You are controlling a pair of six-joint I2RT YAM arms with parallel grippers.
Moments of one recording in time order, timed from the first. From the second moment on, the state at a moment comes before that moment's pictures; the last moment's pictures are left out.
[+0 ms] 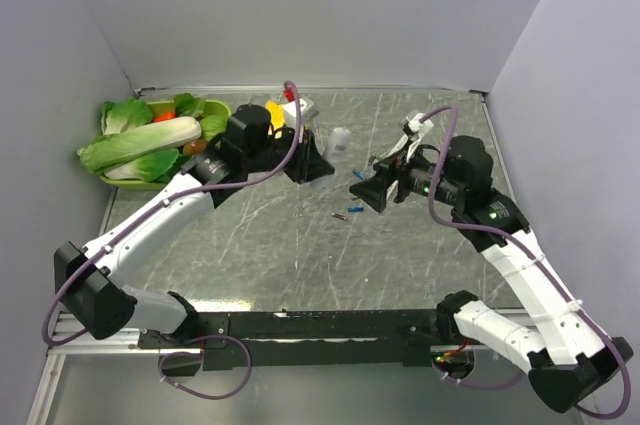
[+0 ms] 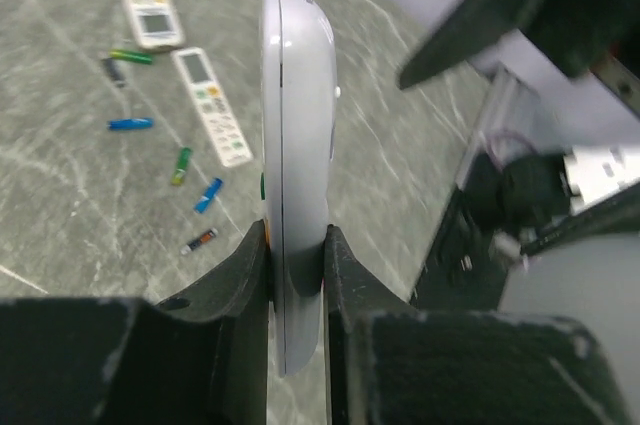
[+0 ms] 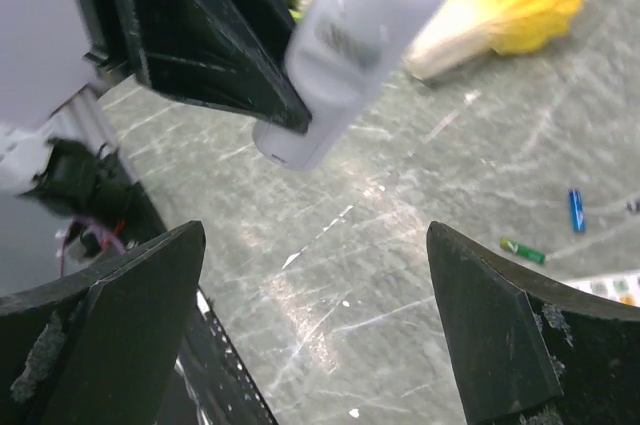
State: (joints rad) left arm -0.68 1.35 1.27 -0.24 0.44 -0.28; right arm 0.46 0.91 1.03 -0.40 -0.49 0.18
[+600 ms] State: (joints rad) left arm -0.70 1.47 1.59 -0.90 0.82 0.27; right arm 0.45 1.09 1.31 -0.67 -0.81 -0.11
